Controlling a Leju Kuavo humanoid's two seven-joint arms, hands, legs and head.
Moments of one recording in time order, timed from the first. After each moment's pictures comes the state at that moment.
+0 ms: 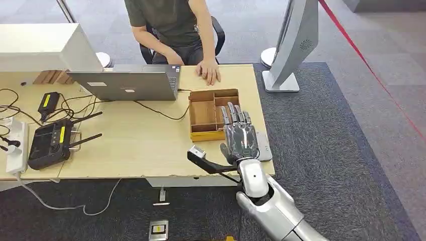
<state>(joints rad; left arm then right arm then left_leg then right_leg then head) -0.10 0.12 -0.88 -0.20 1.22 0.05 -0.15 -0.42 -0.01 0.63 -1.17 1.40 -0.28 0.53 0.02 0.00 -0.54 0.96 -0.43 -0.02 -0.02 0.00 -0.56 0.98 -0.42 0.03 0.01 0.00</state>
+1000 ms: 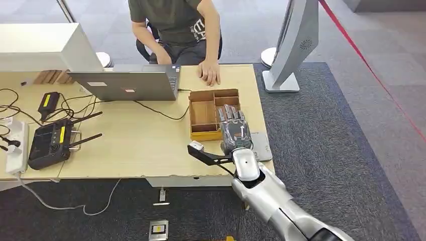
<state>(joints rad) -0.10 0.12 -0.88 -0.20 1.23 0.07 -0.14 -0.56 0.04 0.64 -0.87 1.37 -0.28 0.51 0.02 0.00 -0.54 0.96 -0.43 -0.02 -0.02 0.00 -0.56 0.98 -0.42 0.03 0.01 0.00</state>
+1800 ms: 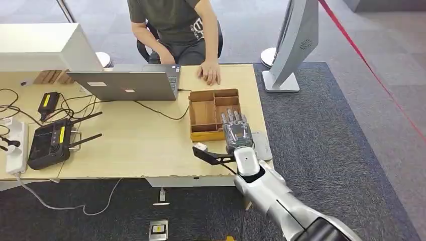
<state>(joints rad) -0.10 0.12 -0.87 -0.20 1.24 0.07 -0.13 -0.64 0.06 0.65 -0.67 1.36 -0.27 0.50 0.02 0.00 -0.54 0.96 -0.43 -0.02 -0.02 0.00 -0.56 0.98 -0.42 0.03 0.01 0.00</state>
